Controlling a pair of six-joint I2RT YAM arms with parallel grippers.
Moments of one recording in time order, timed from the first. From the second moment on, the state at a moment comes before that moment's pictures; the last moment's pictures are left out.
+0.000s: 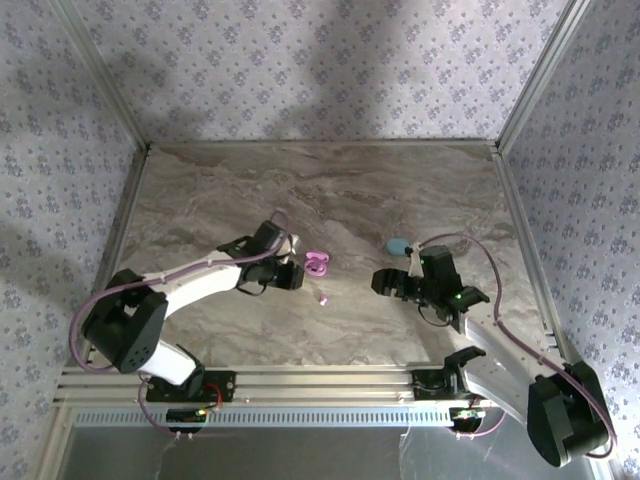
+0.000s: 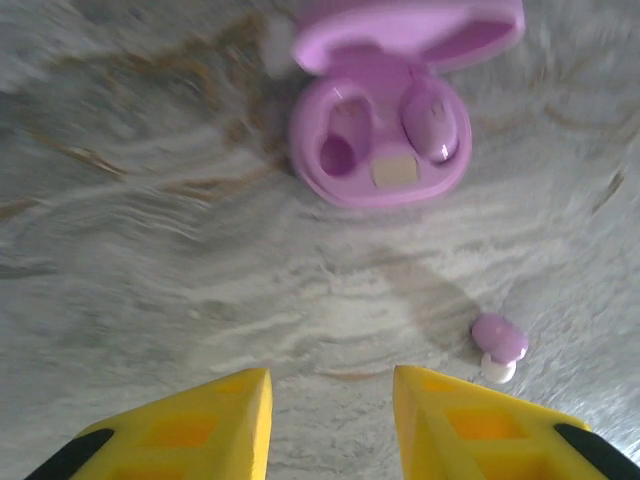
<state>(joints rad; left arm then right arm) -0.66 1.47 0.82 -0.38 0.20 -0.42 0.38 0.96 0.40 -0.23 -0.34 0.56</state>
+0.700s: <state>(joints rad) -0.39 1.58 0.79 -0.26 0.46 -0.57 0.55 1.43 0.65 -0.18 -0.49 0.56</state>
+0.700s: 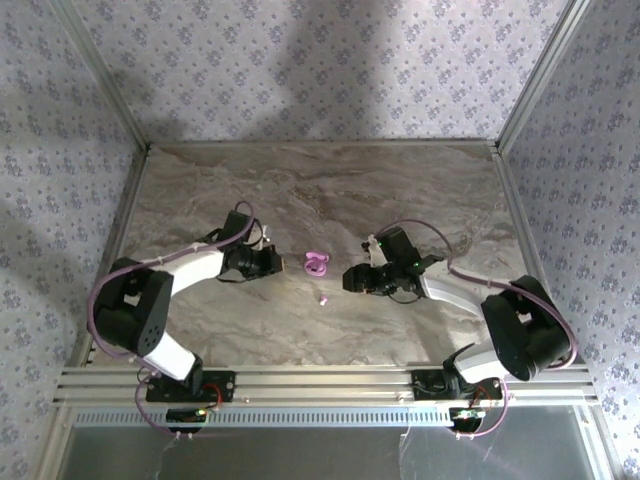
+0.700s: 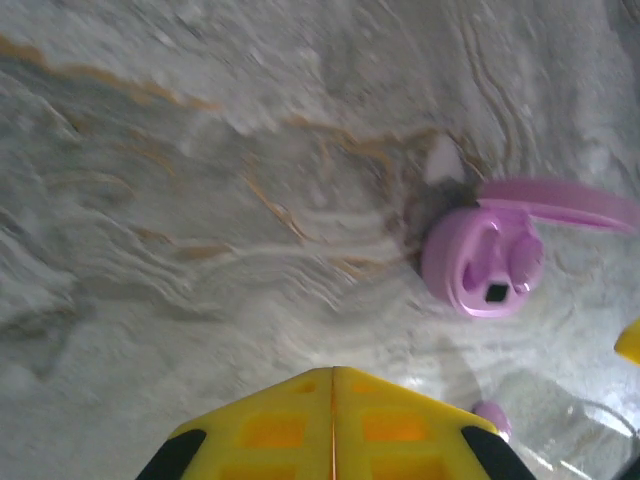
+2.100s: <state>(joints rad) -0.46 1.89 0.99 -0.18 0.66 -0.66 0.54 1.43 0.63 -0.16 -0.46 0.57</state>
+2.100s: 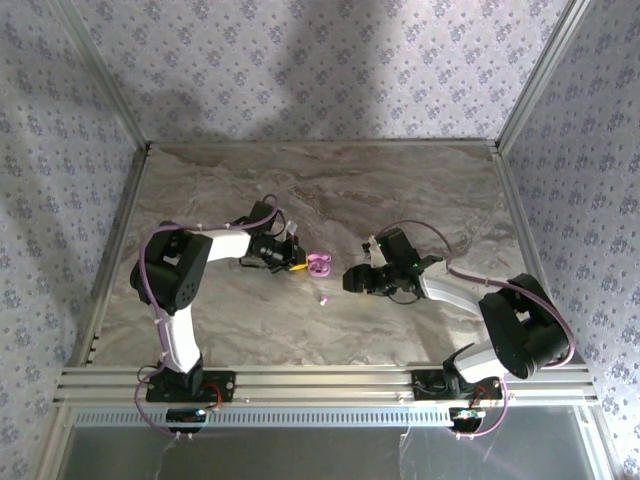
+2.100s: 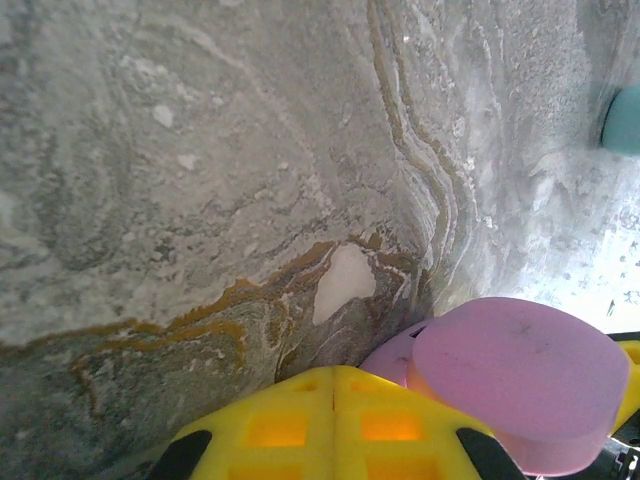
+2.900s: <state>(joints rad) -0.47 1.54 0.70 -0.21 0.52 -0.68 0.62 1.54 0.73 -0.18 -0.51 0.55</state>
